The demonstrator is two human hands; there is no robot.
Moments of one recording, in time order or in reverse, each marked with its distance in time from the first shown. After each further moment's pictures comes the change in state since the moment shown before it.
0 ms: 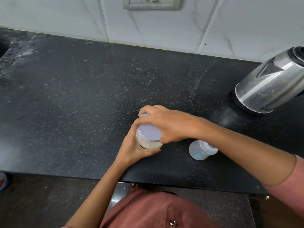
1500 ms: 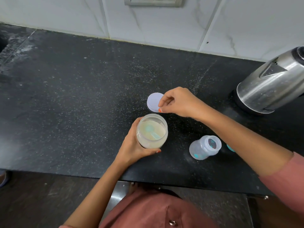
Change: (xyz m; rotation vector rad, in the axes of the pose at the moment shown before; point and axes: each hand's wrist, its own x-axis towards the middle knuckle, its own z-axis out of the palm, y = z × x) left_hand 0.000 0.006 -0.002 -0.080 -0.018 0.114; right_hand 0.012 0.044 -0.012 0.546 0.316 0.387
